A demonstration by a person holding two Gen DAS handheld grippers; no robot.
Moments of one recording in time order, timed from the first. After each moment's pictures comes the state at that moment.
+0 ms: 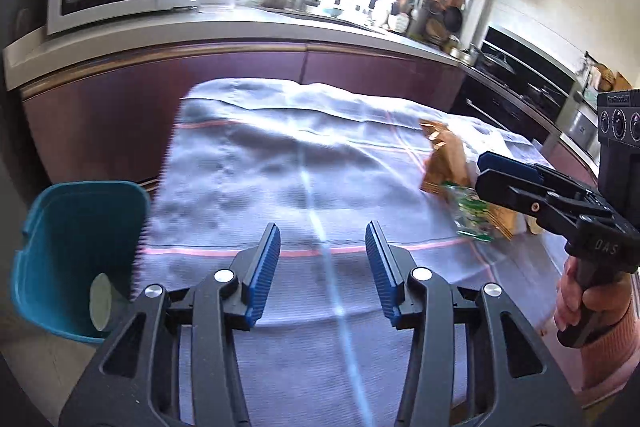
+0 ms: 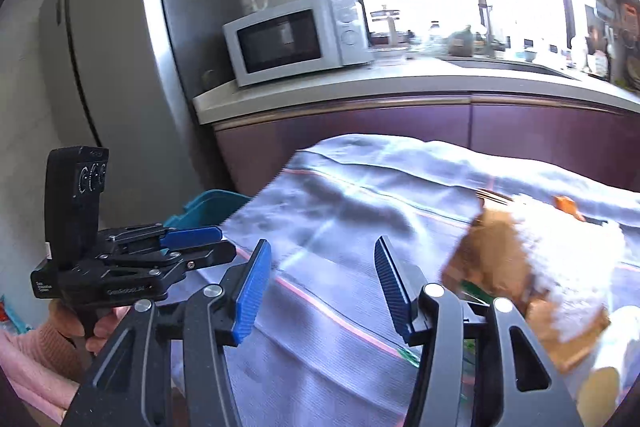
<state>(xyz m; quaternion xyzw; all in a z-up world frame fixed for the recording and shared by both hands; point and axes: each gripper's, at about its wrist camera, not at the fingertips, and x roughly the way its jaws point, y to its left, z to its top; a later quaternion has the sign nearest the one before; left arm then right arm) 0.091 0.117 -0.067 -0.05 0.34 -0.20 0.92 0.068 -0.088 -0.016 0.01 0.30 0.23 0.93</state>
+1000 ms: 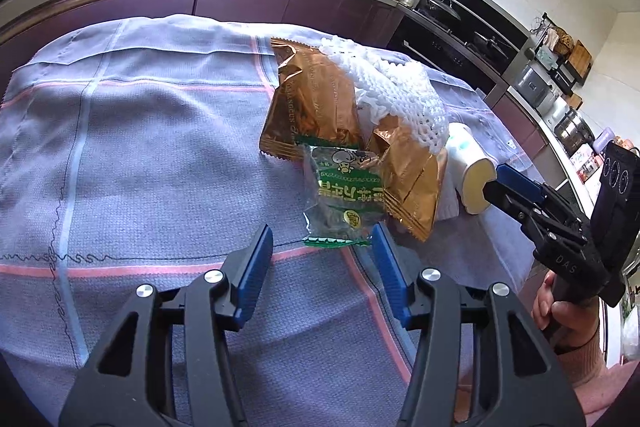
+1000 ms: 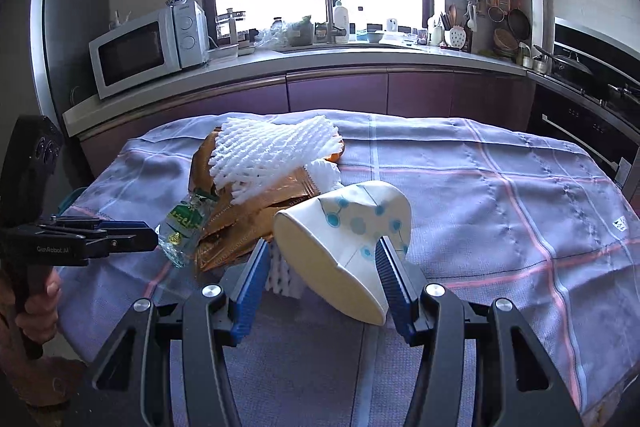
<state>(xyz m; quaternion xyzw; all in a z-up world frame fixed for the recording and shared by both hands) 0.118 -0.027 -0.101 -0.06 0.43 -0.31 0.84 0.021 -0.237 -0.052 0.01 0.31 0.02 0.95</state>
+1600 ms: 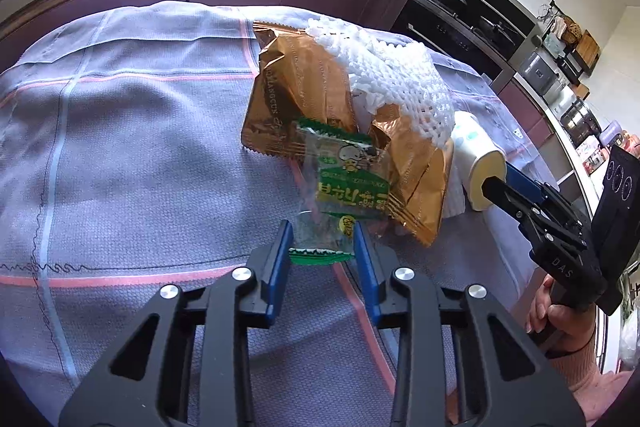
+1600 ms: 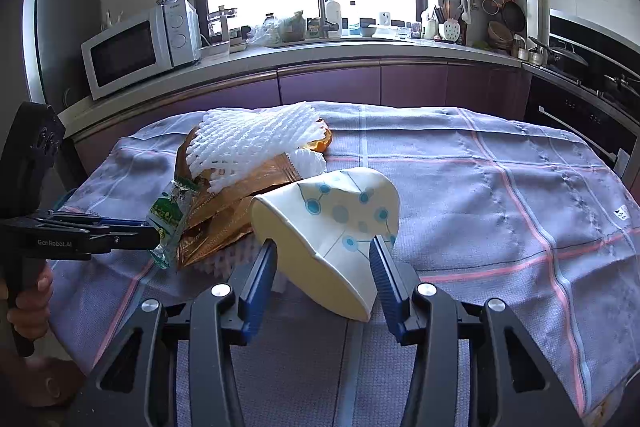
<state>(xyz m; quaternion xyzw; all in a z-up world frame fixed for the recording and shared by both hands) 0.129 -0.048 -0.104 -0.05 0.46 -0.30 0.83 0.022 -0.249 -0.058 0.02 0.32 0.02 0.95</state>
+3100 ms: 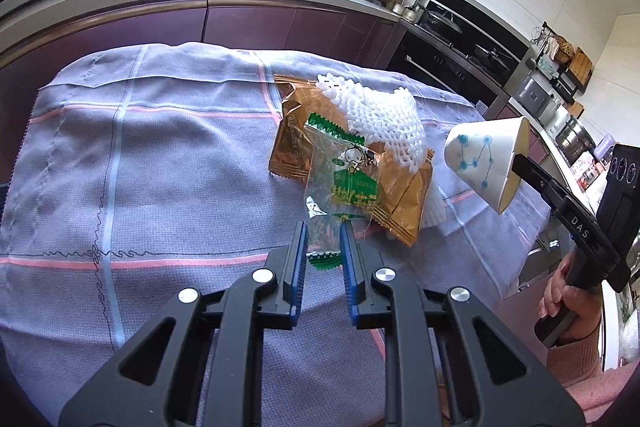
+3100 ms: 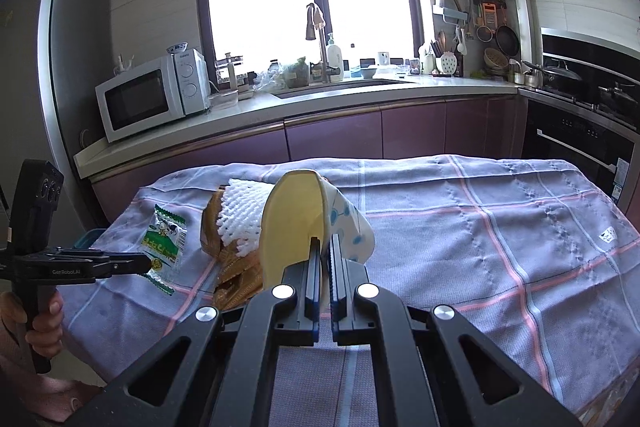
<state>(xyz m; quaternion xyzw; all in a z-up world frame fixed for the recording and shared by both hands) 0.091 0.002 -0.068 -0.06 0.40 -0.30 0.86 -0.005 -0.255 -0.005 0.04 0.24 0.04 0.97</state>
